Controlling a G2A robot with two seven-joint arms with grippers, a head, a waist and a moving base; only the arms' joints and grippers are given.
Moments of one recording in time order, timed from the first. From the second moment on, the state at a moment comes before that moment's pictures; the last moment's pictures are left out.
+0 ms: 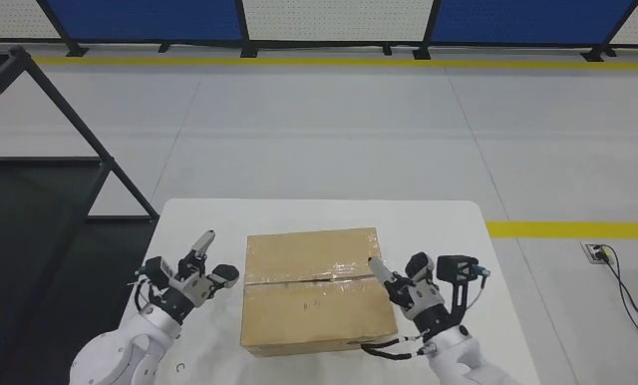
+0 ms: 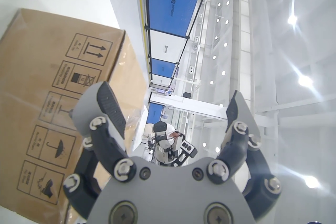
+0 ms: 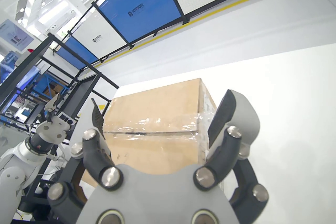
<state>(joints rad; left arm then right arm) 1.28 -1.13 -1.58 -1.79 -0.59 0.22 -0.38 -1.36 -1.45 1.32 -2.04 -0.96 0.04 0.31</state>
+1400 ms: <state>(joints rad) 1.33 -1.14 -1.67 -1.78 -0.75 0.18 -0.31 -0.80 -1.54 0.87 -1.56 -0.96 0.15 0.74</state>
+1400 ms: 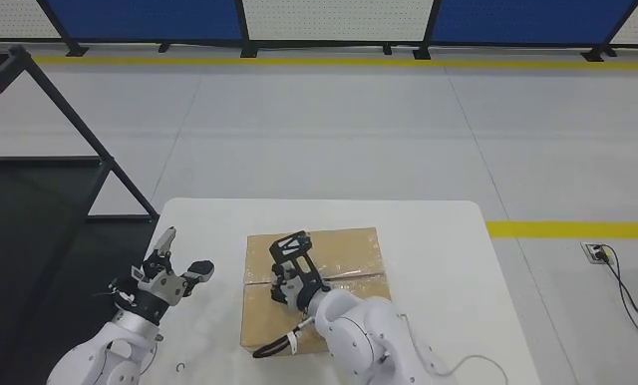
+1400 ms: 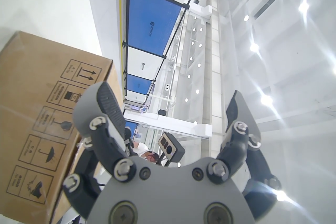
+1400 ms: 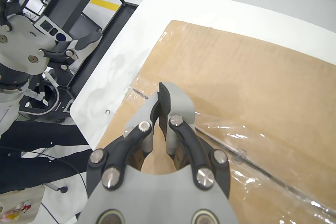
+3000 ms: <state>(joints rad) 1.33 -1.15 -1.64 -1.79 -0.71 0.16 -0.29 -0.87 -1.55 1.11 -1.58 -0.56 0.36 0.77</state>
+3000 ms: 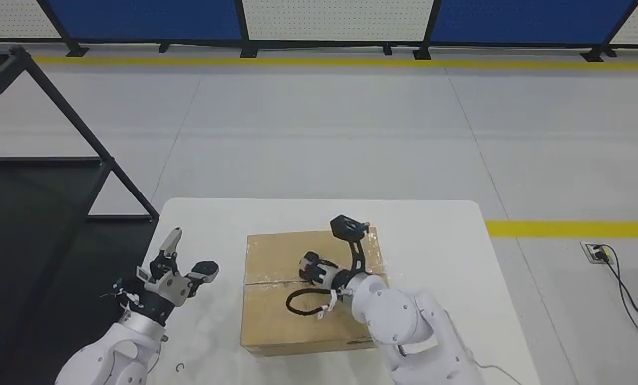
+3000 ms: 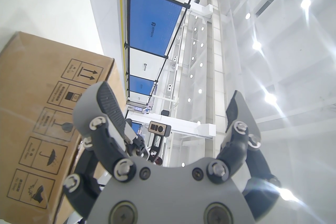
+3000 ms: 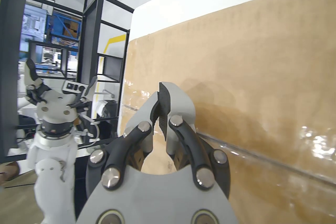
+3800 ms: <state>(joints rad) 1.32 -1.15 -1.64 -1.78 -0.70 0.17 -0.31 -0.83 -1.53 1.13 -1.56 -0.56 0.57 0.89</state>
